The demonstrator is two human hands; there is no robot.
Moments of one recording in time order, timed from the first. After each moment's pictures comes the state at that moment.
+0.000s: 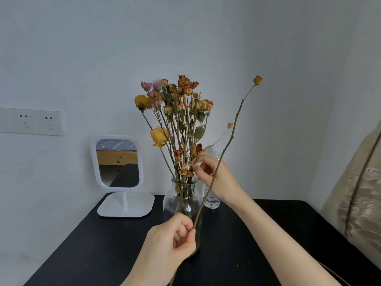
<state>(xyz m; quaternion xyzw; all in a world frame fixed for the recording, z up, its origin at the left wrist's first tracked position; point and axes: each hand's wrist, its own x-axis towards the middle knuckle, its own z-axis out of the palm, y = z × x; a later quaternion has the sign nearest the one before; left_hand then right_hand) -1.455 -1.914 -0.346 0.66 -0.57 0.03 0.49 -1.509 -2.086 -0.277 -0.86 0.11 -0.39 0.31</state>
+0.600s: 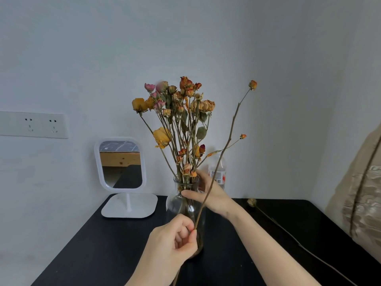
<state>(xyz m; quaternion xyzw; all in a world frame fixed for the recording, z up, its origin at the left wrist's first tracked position) -1.453 -1.913 -0.349 0.66 -0.56 0.03 0.49 -1.492 -2.091 -0.314 -0.83 0.13 -0.26 0.48</state>
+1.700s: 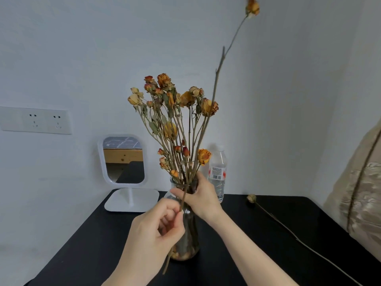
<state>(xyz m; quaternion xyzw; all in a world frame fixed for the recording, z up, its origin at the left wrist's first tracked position) -1.455 -1.885 -0.322 0.64 -0.55 0.14 0.53 -1.483 -2.054 -0.330 -0.81 0.20 -0.38 0.41</state>
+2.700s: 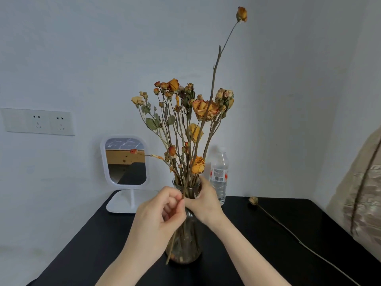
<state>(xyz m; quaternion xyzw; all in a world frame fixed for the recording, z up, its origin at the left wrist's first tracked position) -1.446 -1.897 -0.311 0.65 -0.54 0.13 0.52 -1.482 -2.053 -0.337 -0.80 0.19 -0.39 0.42</state>
